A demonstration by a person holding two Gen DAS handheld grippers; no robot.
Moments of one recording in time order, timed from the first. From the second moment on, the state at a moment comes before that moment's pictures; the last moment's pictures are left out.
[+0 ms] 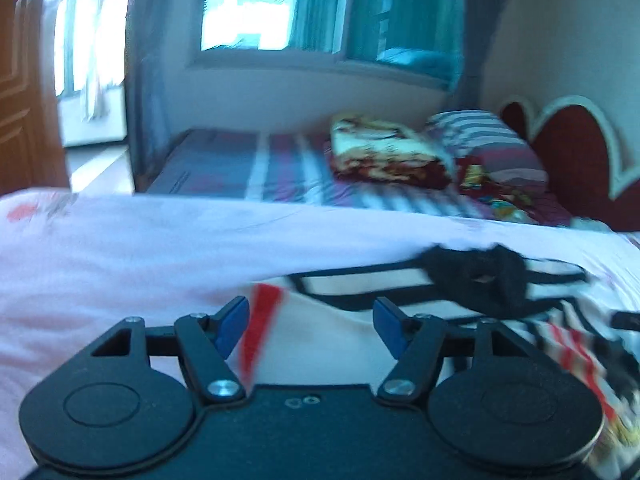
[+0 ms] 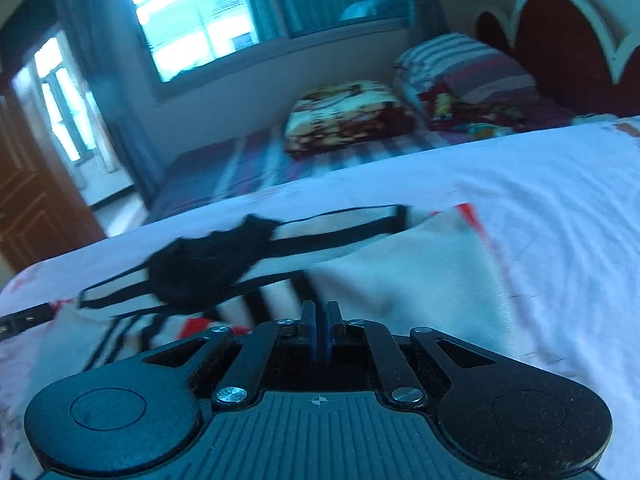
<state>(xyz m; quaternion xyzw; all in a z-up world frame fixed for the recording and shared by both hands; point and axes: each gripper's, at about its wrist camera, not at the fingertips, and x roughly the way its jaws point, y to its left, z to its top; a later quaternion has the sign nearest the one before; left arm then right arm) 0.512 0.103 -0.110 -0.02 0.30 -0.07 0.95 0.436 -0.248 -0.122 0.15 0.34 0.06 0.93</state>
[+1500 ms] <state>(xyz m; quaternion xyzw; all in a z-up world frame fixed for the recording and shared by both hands) 0.419 0.064 -0.130 0.06 0.32 0.00 0.95 0.371 -0.289 -0.117 0.11 0.34 0.07 0.93</state>
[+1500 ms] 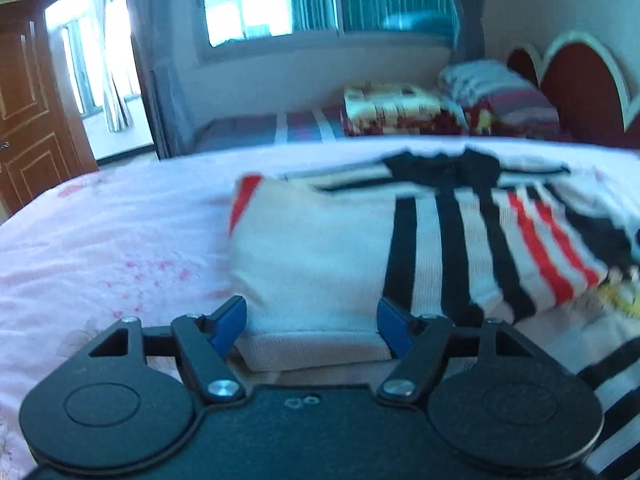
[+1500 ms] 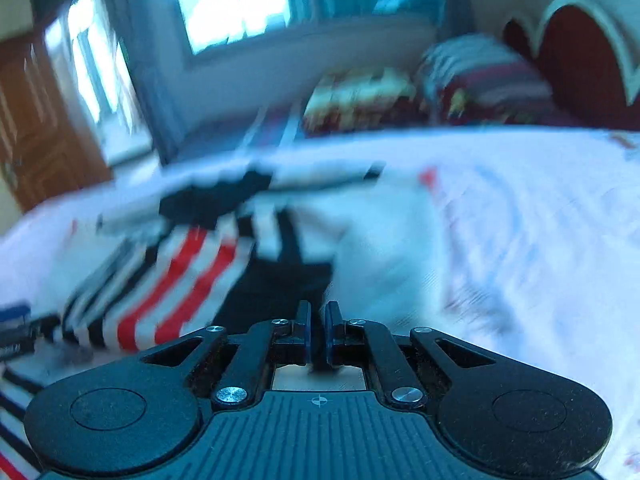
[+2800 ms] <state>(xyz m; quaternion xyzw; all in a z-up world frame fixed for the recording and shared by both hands) 0.255 0.132 -0.106 -0.02 0.37 -0.01 0.93 0.190 -0.359 -0.105 0.20 0.41 0.11 0.88</state>
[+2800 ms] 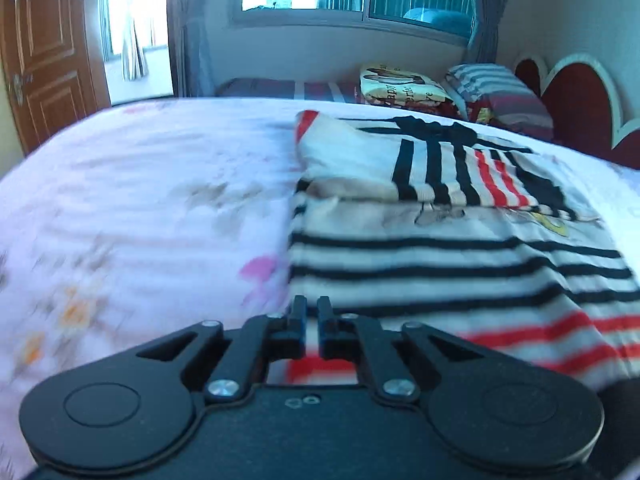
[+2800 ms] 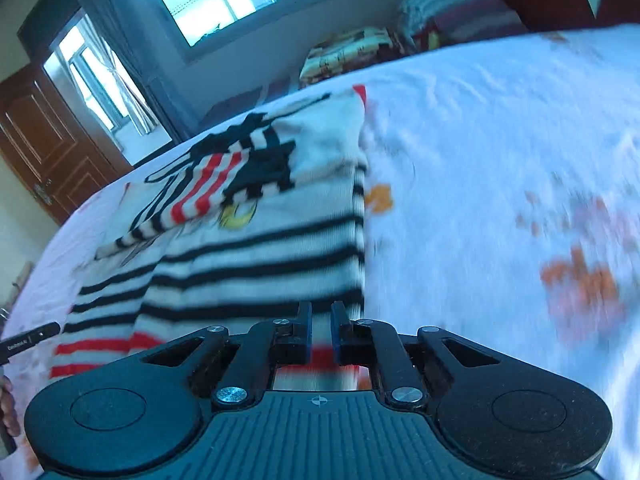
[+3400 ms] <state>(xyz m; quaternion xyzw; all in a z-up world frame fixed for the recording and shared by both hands) 0.178 0.174 -0.140 -0.27 0.44 -0.16 0.84 0.066 -0.375 -0.121 0.39 0.43 0.08 0.81</state>
